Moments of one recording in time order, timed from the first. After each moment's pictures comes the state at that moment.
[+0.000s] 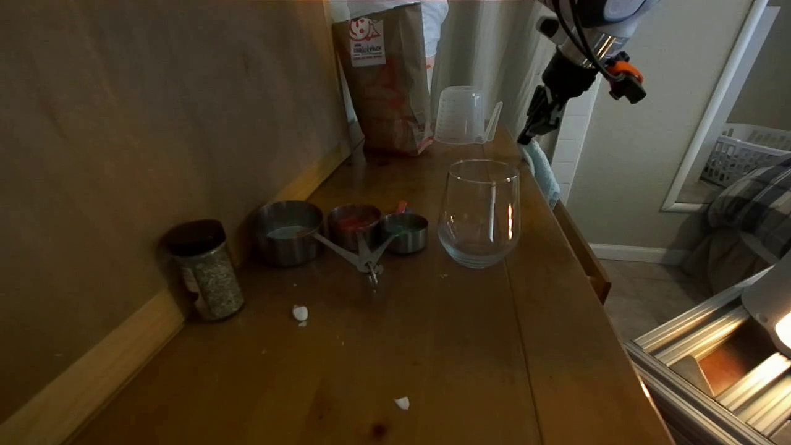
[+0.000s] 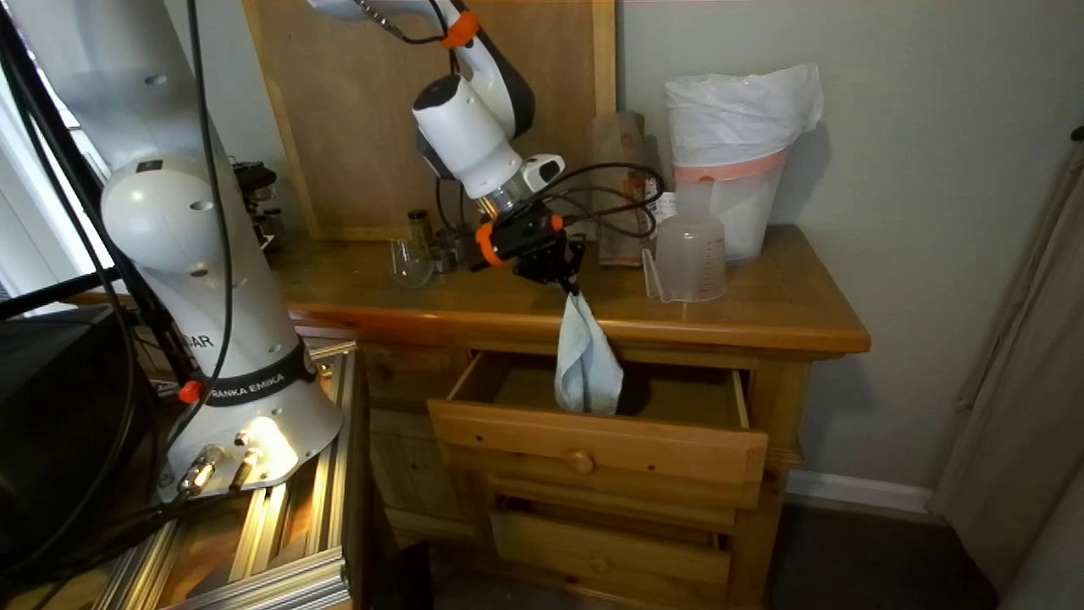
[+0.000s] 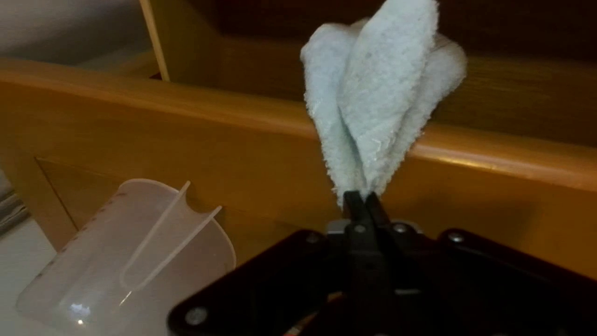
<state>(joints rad) 0.24 0.00 0.07 -2.64 1.76 3.26 -2.48</state>
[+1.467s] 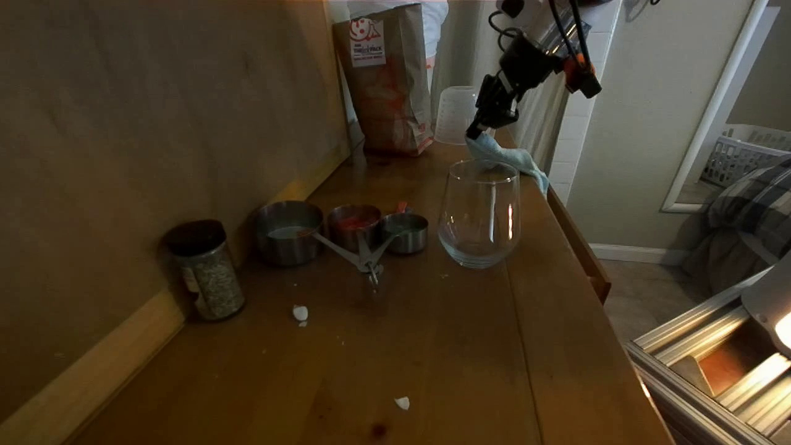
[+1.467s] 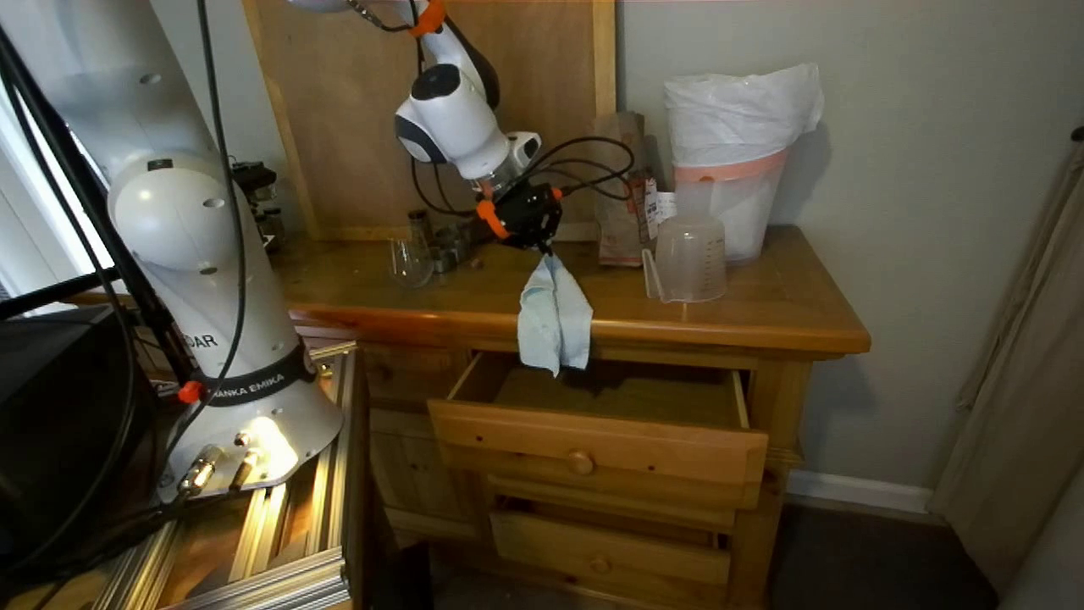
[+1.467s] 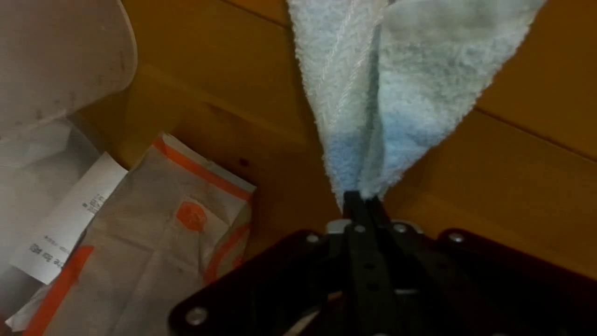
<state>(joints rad) 0.32 -0.06 0.17 -2.63 1.65 3.11 -2.45</state>
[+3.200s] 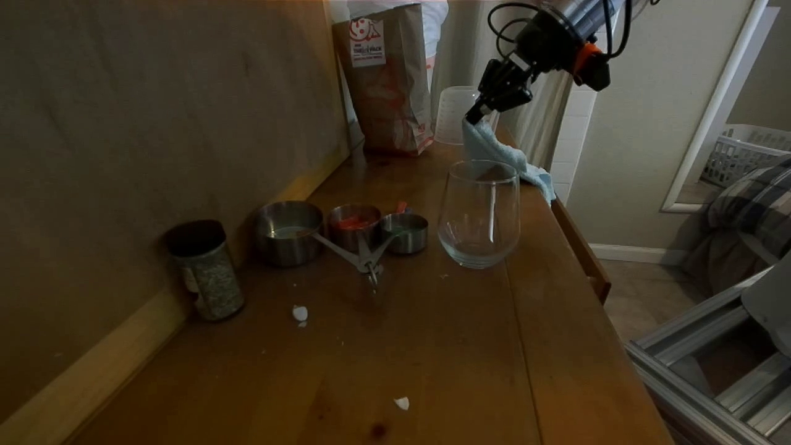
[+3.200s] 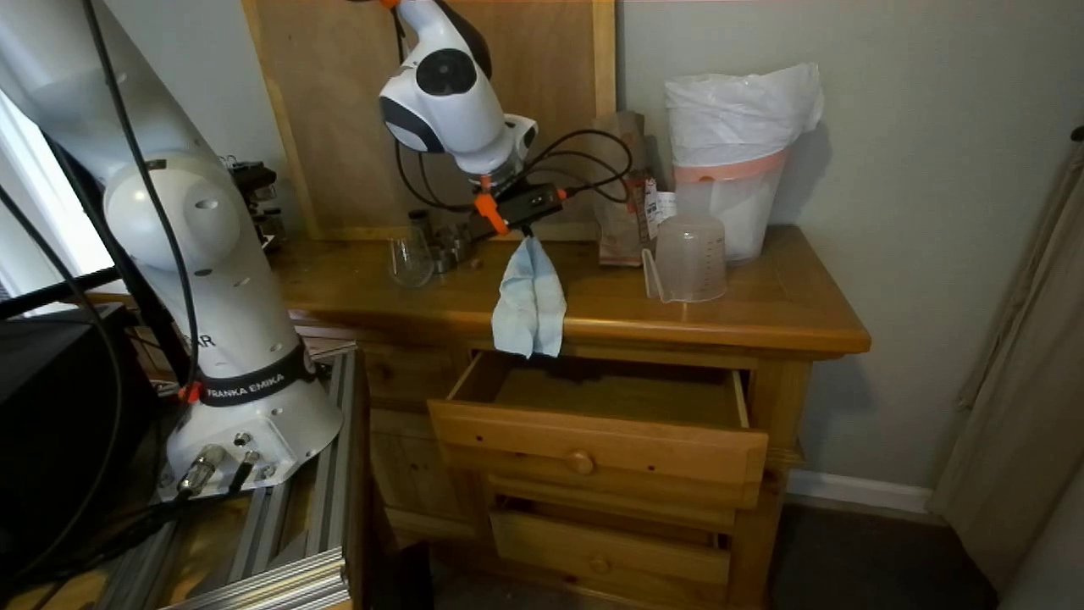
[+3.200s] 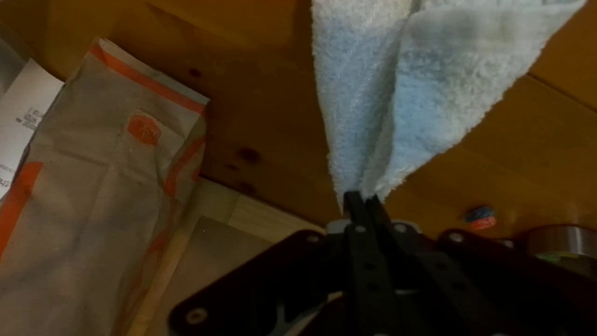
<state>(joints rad) 0.27 -0.25 0.07 -2.74 1.47 2.74 -2.39</state>
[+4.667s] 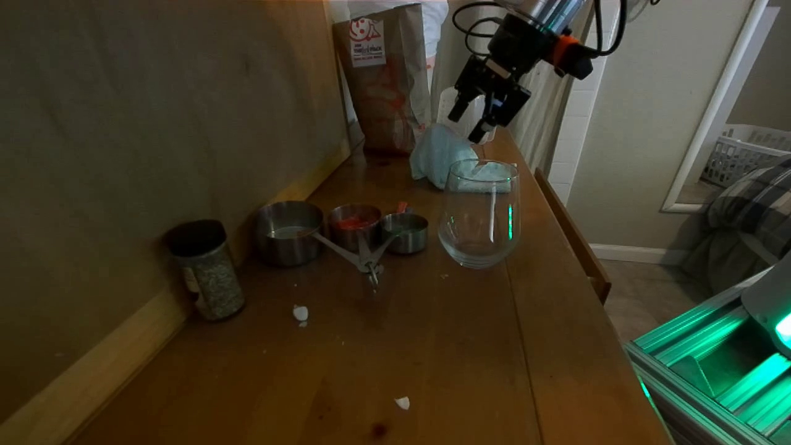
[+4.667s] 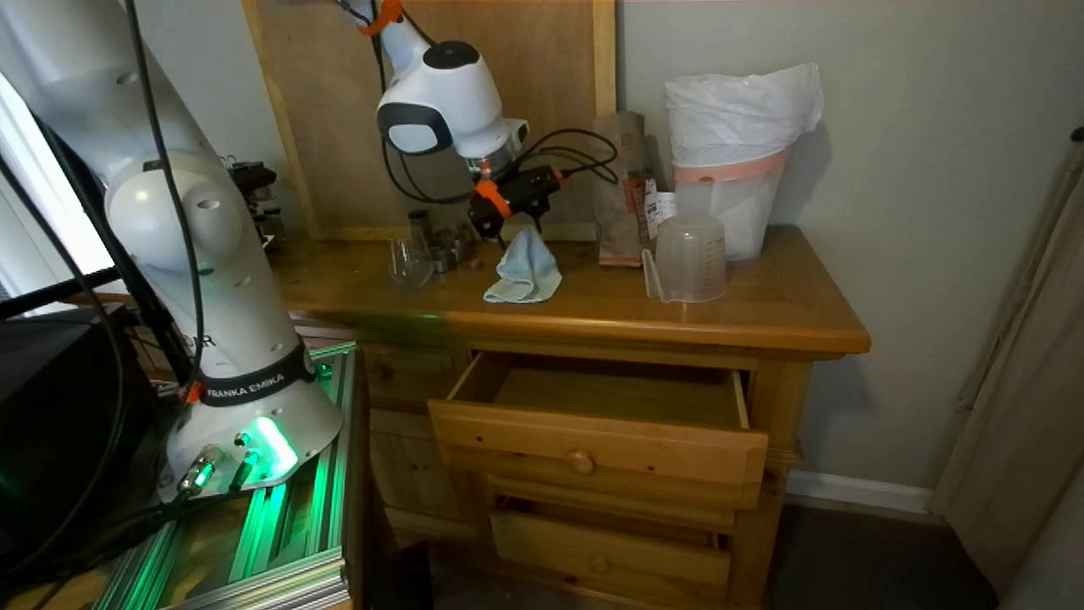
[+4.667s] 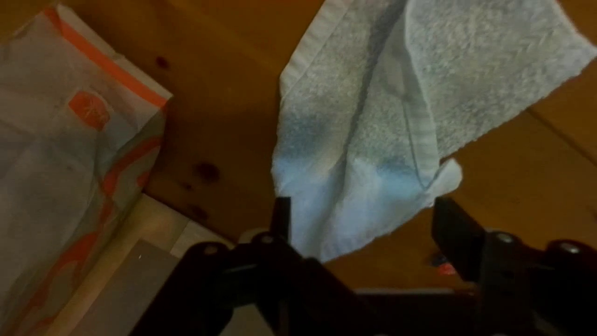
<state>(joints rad) 0.28 -0.19 0.19 -2.73 1.06 2.86 -2.05</state>
